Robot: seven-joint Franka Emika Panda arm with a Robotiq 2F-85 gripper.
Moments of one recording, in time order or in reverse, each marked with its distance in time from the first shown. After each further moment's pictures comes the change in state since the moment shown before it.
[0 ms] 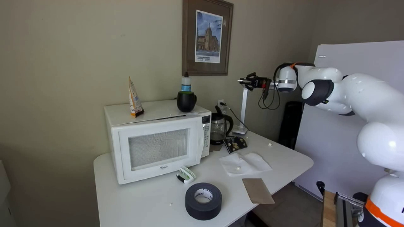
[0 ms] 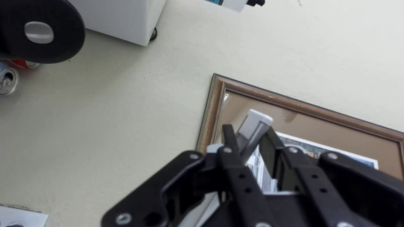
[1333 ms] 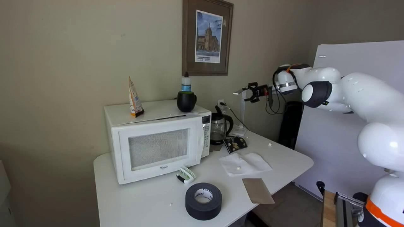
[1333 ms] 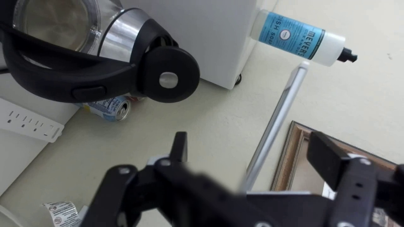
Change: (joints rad) arm 0.025 -0.010 -0.133 -0.036 -0.201 -0.045 -0.033
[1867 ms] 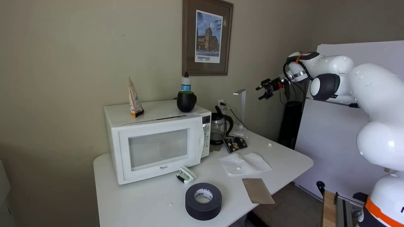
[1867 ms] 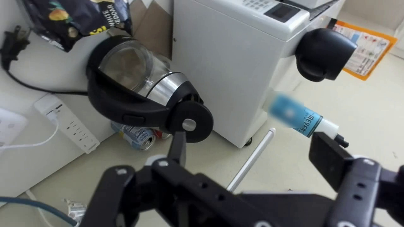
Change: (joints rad) arm -0.048 -0.127 -0.134 -0.019 -0.175 -0.266 -0.148
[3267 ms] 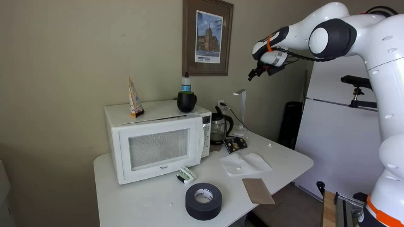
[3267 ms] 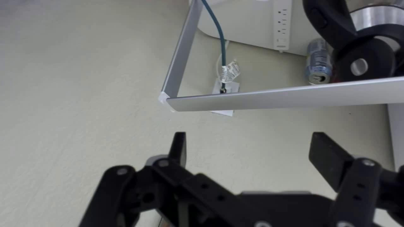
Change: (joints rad) arm 0.617 -0.578 -0.390 -0.808 -0.555 1.176 -0.150
